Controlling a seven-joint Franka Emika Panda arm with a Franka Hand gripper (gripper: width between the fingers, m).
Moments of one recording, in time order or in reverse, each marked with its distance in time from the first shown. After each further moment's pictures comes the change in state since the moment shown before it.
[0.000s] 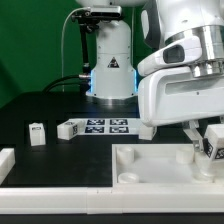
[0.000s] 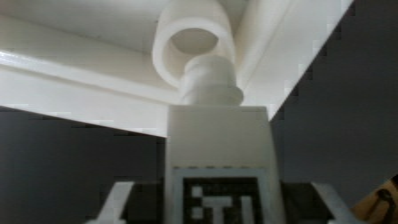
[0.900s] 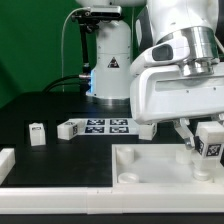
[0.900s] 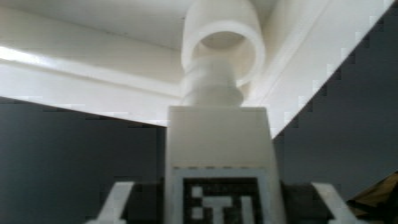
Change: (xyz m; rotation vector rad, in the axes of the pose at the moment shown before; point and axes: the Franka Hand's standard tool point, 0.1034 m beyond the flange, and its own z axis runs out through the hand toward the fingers) arm -0.008 0.005 -0.007 -0.033 0.085 0.001
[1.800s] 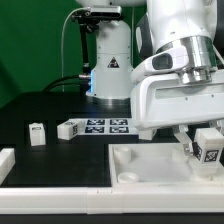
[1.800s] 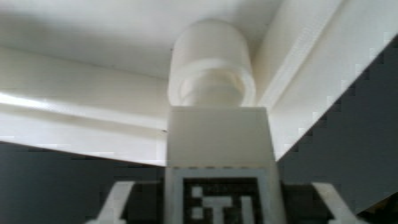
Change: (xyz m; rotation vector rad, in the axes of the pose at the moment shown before) arm -0.019 -0.005 0.011 0.002 -0.009 0.000
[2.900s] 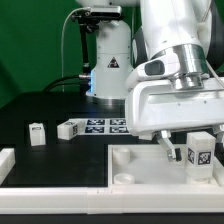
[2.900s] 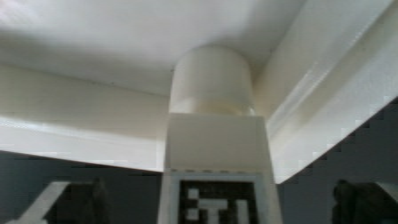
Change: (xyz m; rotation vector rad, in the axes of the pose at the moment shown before) arm -0.006 0.007 0.004 -0.029 0.080 0.008
